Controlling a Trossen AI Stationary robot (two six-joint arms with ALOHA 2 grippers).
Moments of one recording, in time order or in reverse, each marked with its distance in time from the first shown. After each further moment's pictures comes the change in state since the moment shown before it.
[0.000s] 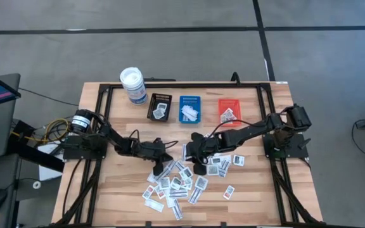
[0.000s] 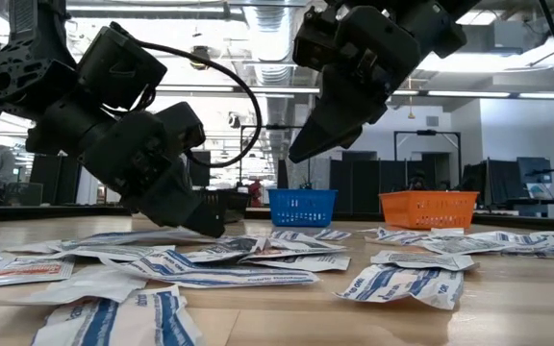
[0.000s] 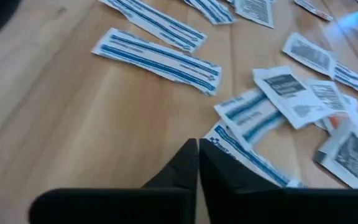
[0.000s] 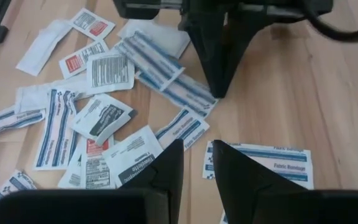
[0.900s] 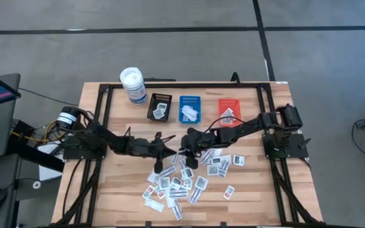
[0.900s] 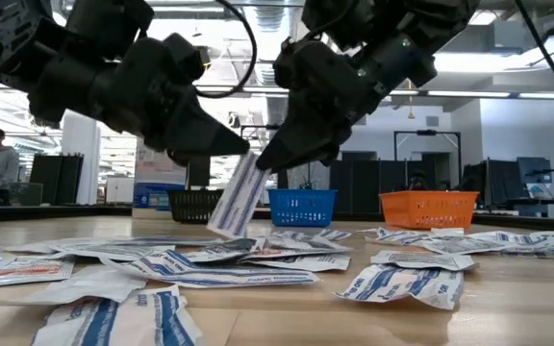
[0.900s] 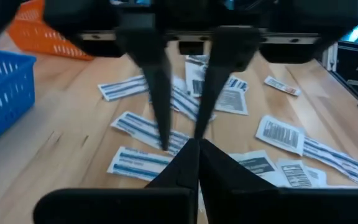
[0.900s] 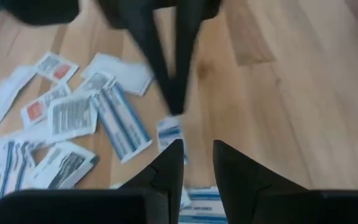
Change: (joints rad) left arm -0.022 -0.176 0.002 0.062 -0.120 0.177; right arm -0.078 0.091 -0.001 0.182 -0.001 0.051
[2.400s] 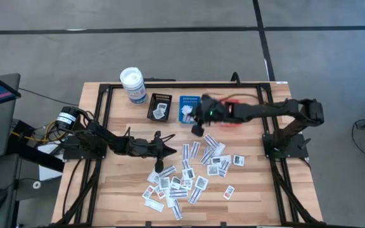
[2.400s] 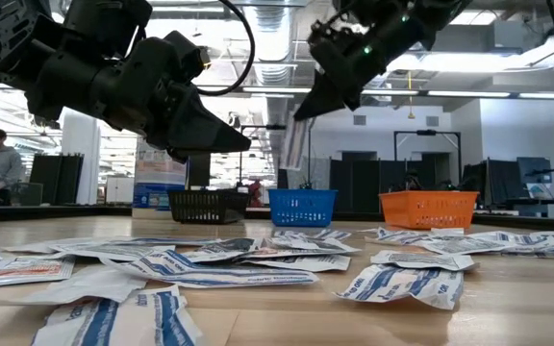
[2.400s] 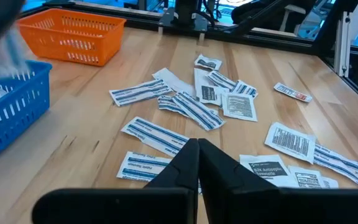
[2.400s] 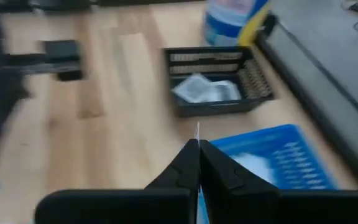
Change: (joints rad) left arm -0.007 -0.003 0.002 0.006 -0.053 0.002; right arm -0.260 -0.293 0.002 -0.210 0.189 -0.246
